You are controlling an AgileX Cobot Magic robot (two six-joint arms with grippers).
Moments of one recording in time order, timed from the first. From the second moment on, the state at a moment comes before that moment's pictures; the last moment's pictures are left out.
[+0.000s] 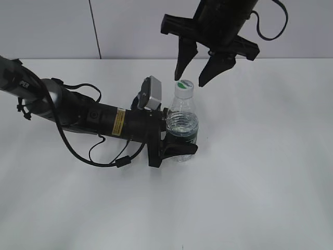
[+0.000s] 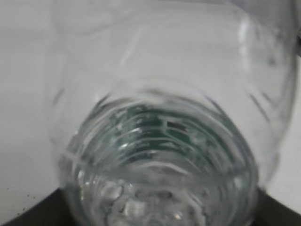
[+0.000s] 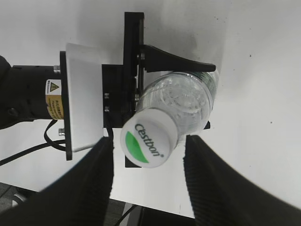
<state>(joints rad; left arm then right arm) -0.39 2.39 -1.30 1.45 -1.07 -0.69 0.52 1.97 -1.78 0.30 1.22 0.32</state>
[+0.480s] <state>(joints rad) -0.39 2.38 -1.30 1.45 -1.06 -0.69 0.55 1.98 -1.78 0.26 1.22 0.32</state>
